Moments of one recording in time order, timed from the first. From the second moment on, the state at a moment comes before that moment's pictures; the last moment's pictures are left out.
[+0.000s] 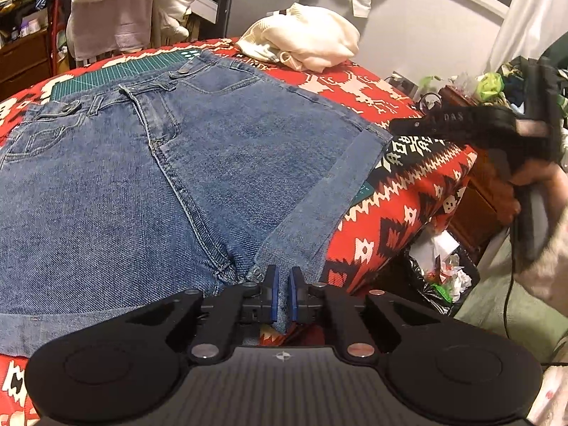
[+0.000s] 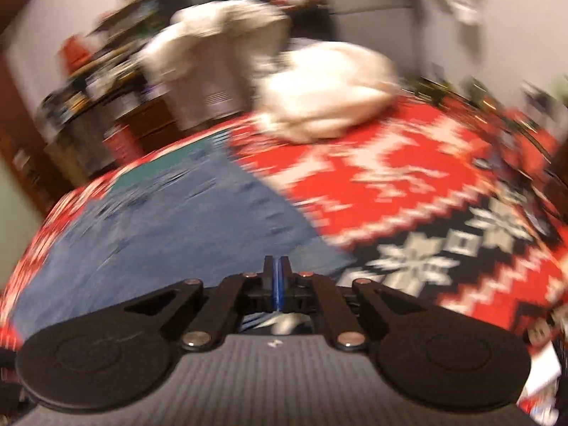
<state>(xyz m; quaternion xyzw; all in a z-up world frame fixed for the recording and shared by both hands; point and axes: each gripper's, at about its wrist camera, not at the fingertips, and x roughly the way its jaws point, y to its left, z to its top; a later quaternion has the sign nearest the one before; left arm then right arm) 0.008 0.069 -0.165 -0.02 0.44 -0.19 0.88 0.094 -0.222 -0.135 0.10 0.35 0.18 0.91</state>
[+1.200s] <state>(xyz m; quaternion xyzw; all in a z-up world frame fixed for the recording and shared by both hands) 0.013 0.097 -0.176 -0.12 0.45 -0.20 0.86 0.139 -0.110 -0.151 -0.07 0.34 0.19 0.92</state>
